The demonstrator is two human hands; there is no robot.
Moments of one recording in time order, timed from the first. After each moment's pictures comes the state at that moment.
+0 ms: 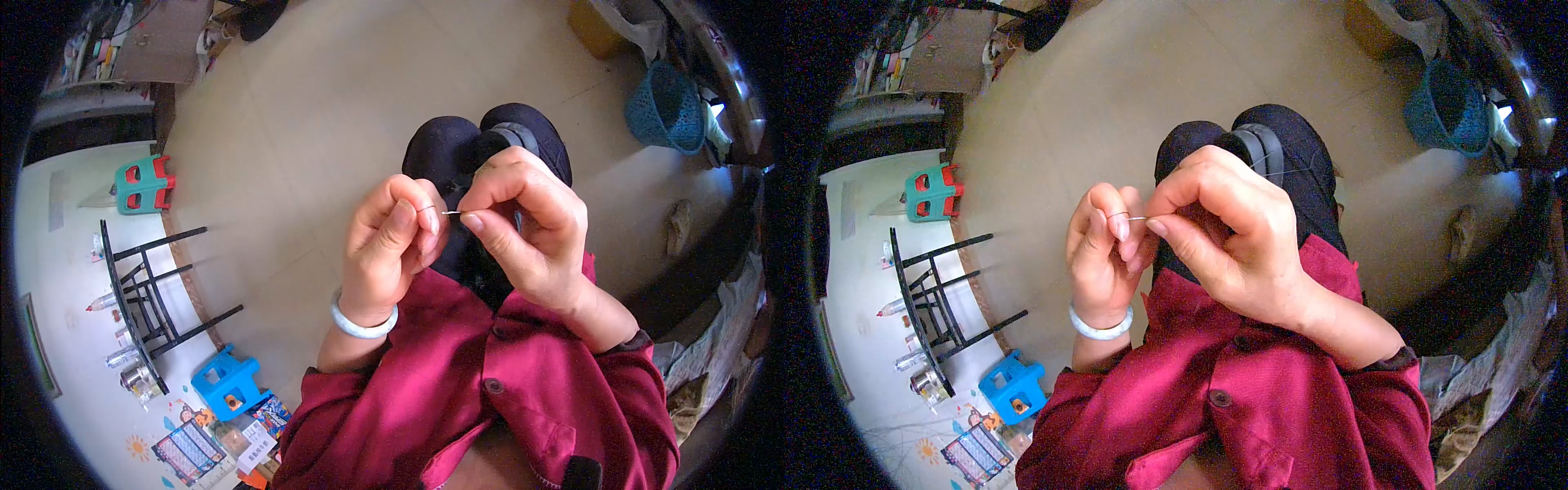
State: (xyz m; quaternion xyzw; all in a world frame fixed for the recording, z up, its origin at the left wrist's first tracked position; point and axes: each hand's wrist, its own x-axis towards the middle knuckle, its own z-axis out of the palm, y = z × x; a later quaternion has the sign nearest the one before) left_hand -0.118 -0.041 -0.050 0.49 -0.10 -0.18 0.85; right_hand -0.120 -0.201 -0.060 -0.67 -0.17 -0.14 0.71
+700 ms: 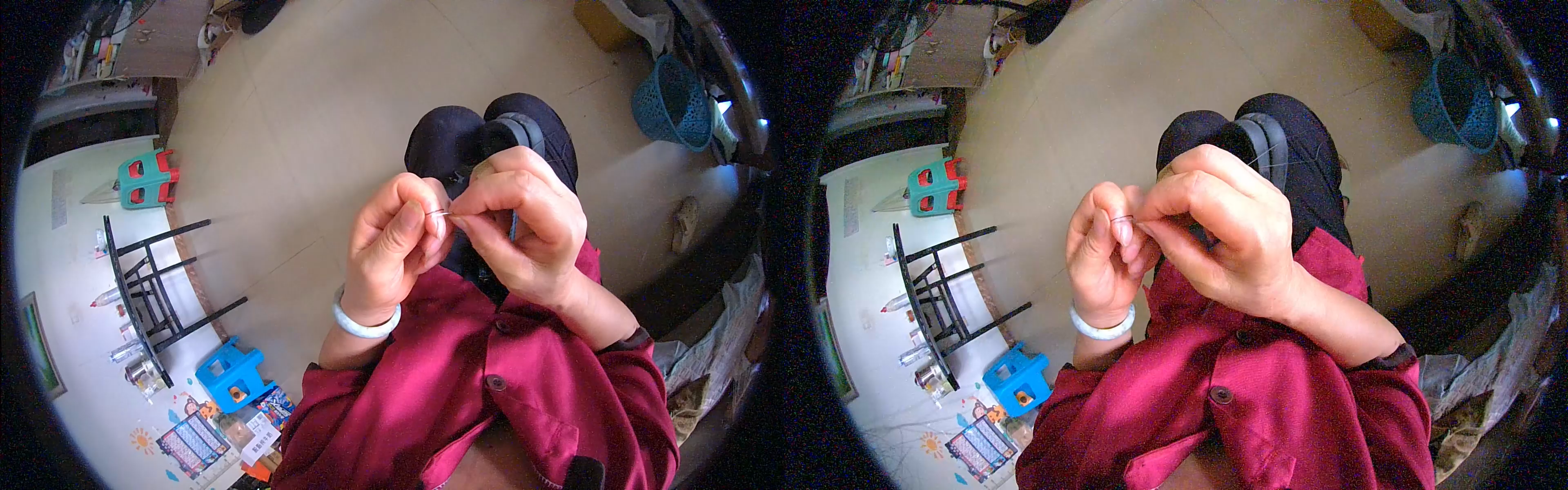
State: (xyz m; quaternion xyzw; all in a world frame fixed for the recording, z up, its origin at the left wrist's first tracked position) left_hand -0.123 -0.046 -0.045 0.53 -0.07 -0.19 0.82; right_hand -0.117 -0.196 -0.063 -0.69 -0.21 -0.24 0.65
